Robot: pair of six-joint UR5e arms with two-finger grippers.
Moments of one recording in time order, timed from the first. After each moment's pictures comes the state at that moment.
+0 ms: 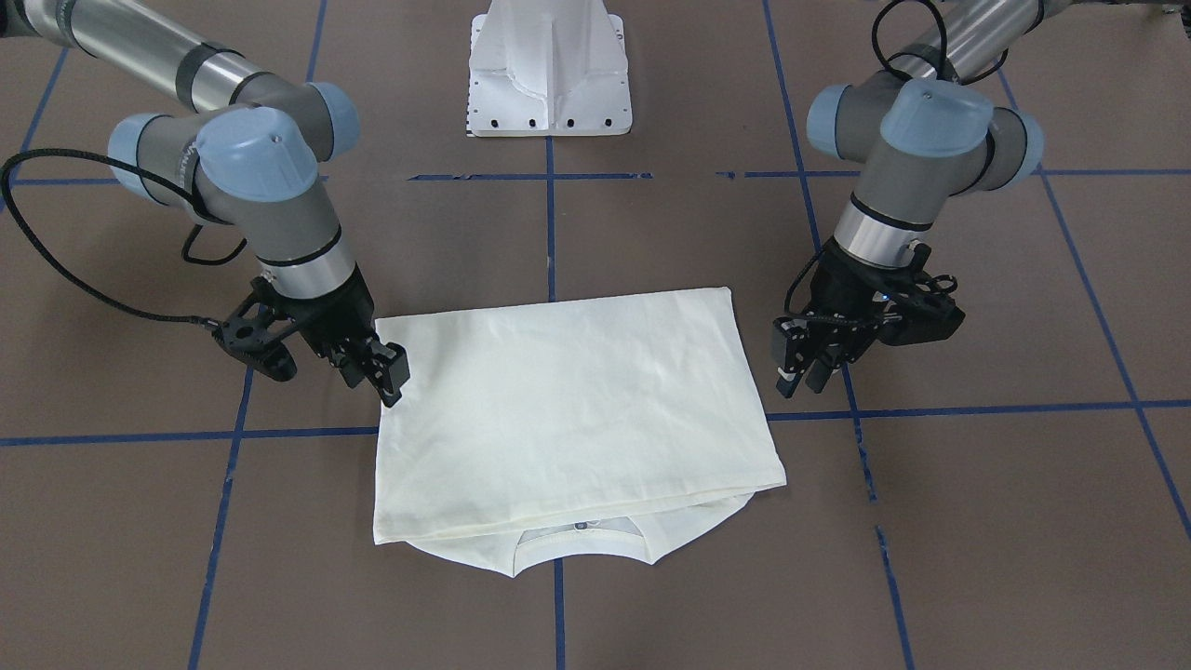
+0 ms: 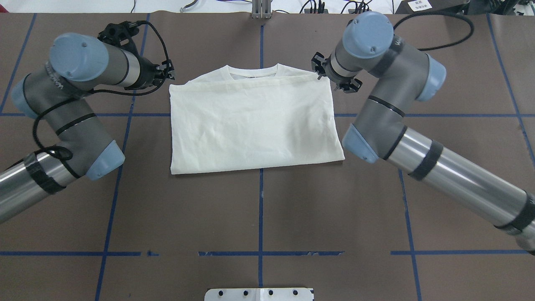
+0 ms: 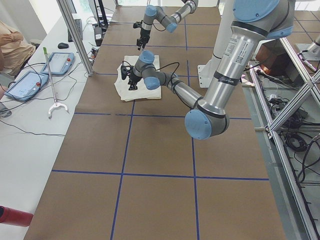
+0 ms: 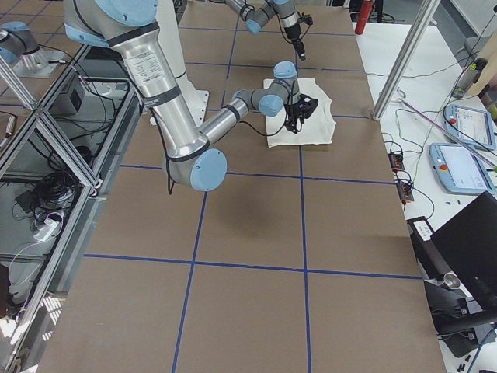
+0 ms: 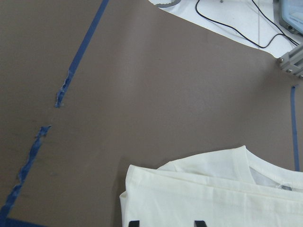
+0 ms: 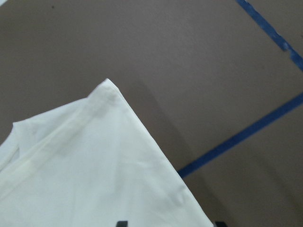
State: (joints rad) left arm -0.81 -1.95 -1.70 -2.12 -1.81 -1.40; right arm 0.70 -1.10 1.70 -1.29 1.81 1.72
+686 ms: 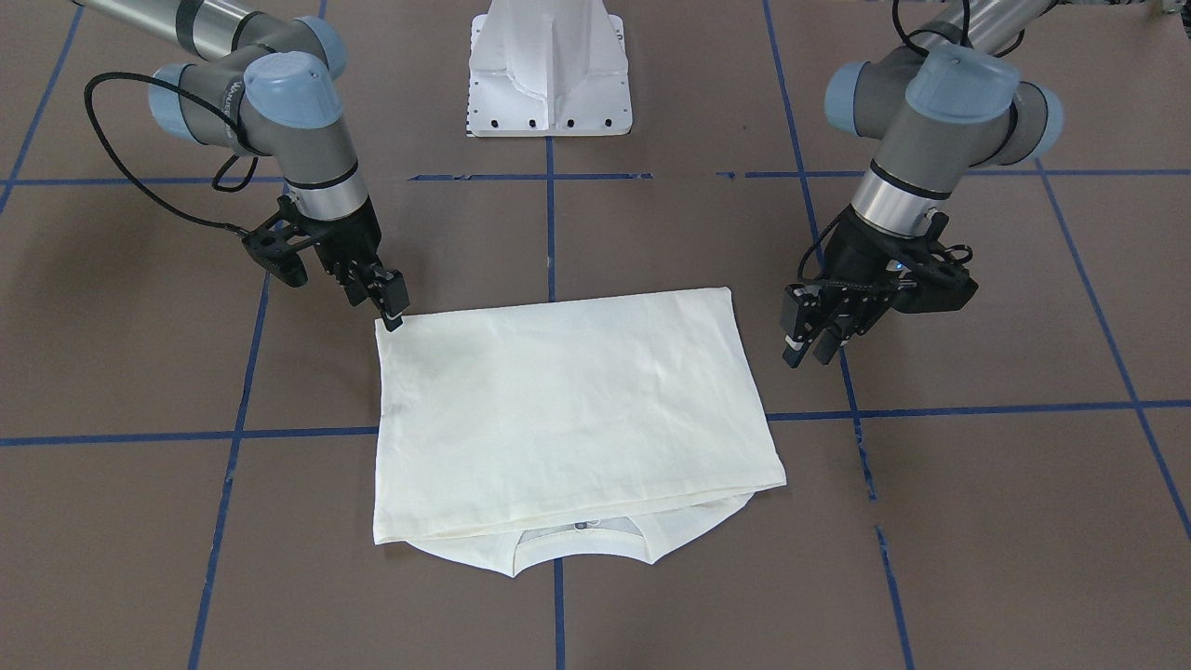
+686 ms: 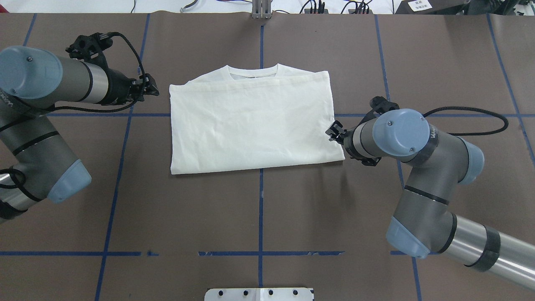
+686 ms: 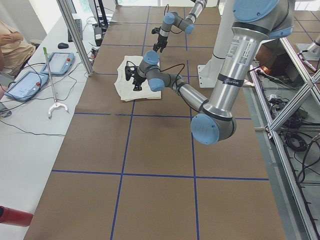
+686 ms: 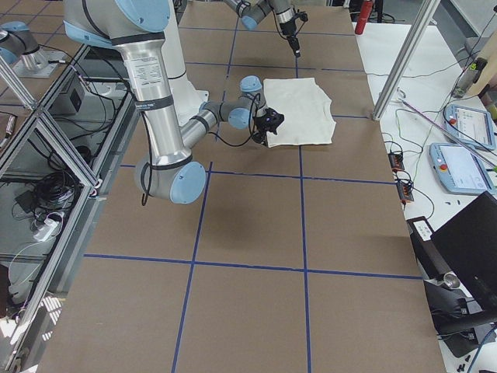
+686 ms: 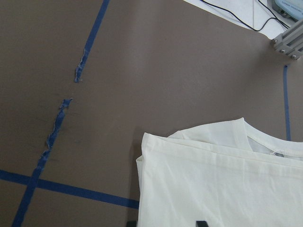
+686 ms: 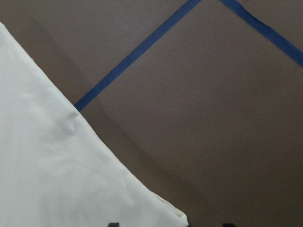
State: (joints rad) left arm -0.81 -1.92 -1.75 -2.13 -1.82 -1.39; right arm 0.52 -1.25 1.79 -1.29 1.65 1.96
